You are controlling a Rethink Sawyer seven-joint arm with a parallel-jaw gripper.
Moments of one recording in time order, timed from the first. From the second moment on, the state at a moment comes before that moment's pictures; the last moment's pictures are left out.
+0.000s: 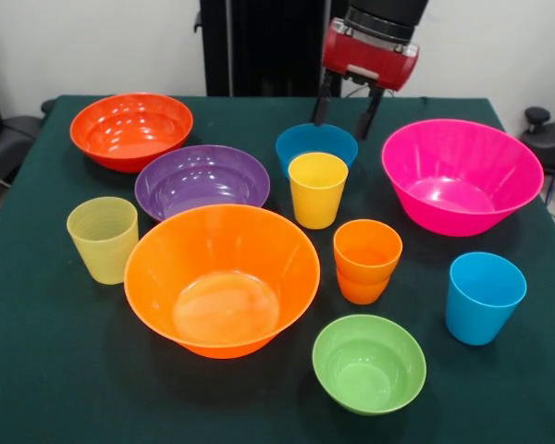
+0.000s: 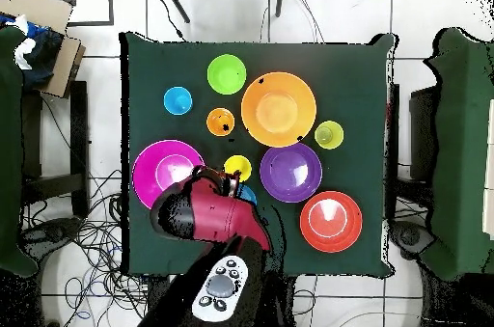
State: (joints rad) arm 0.20 -0.61 -0.36 1.86 0.13 0.13 1.88
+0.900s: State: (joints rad) arm 0.21 -0.60 -0.37 1.82 0.14 0.13 1.88
